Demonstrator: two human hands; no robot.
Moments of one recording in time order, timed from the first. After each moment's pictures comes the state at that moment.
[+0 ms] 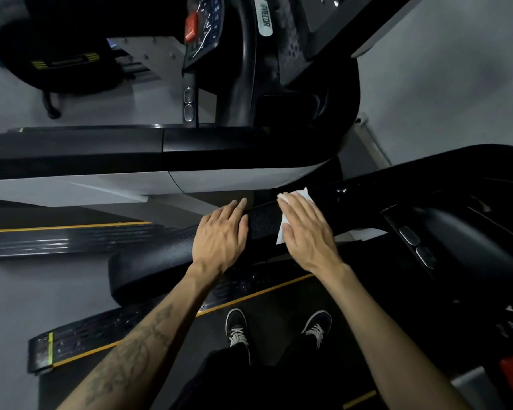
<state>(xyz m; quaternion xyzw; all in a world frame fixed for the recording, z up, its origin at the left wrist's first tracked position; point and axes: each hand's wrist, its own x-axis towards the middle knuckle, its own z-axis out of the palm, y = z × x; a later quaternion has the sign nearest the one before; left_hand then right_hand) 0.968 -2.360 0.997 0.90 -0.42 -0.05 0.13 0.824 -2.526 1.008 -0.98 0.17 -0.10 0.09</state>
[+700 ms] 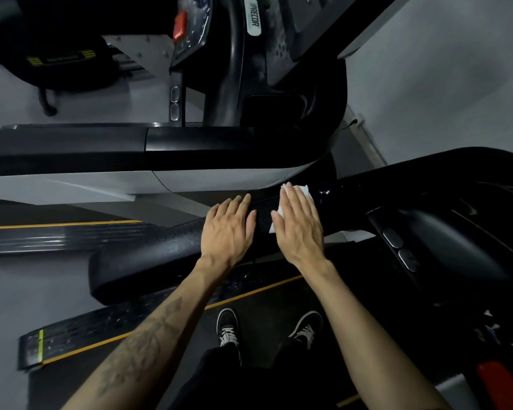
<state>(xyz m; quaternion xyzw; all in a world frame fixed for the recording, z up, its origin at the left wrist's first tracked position) 0.940 -2.409 1.004 0.91 -0.40 -0.08 0.12 0.826 -2.543 1.000 -0.95 0.26 -0.11 0.09</state>
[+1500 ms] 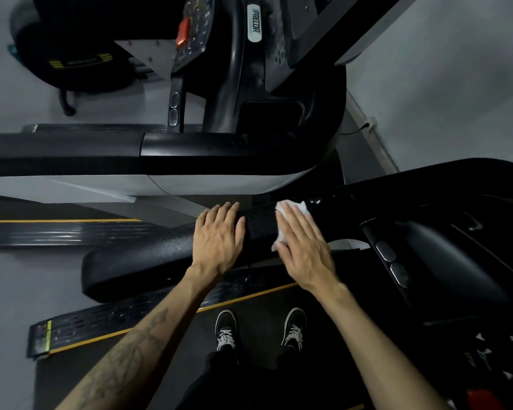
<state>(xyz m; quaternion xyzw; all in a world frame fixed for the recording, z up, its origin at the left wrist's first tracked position) 0.930 -2.417 1.005 0.93 -0.36 -0.05 0.11 0.775 -2.577 0.996 -0.98 0.11 -0.13 0.09</state>
